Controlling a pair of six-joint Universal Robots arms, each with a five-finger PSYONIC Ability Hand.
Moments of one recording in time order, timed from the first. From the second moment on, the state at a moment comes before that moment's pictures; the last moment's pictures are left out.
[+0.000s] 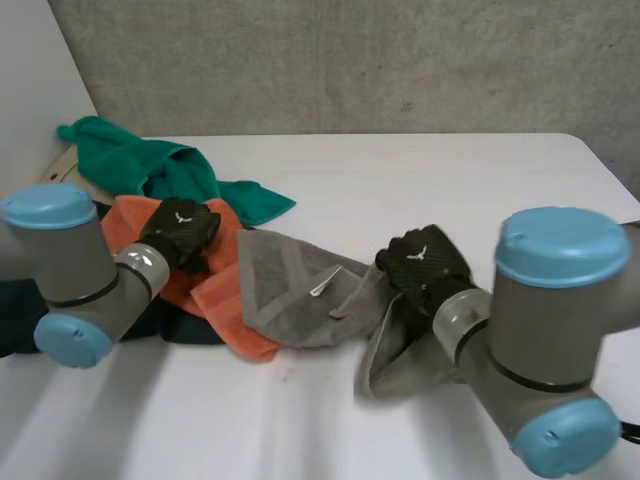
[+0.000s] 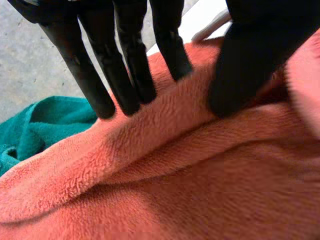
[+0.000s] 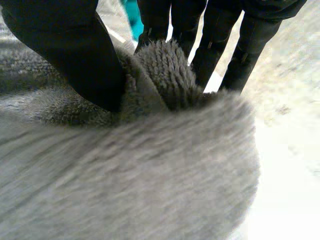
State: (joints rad) left arm 4.45 -2.21 -1.42 3.37 -1.35 3.67; right arm 2.18 -1.17 1.57 -0.07 1.60 2.68; left_hand 1.09 1.01 1.00 1.01 0.83; right_hand 1.10 1.16 1.17 1.05 0.95
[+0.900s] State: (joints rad) left arm 4.45 -1.95 -1.65 3.43 -1.44 3.66; right arm 1.98 -1.30 1.65 -0.08 1.59 2.62; left_hand 0.19 0.21 0.21 0.20 0.05; right_hand 1.10 1.16 1.18 1.05 0.95
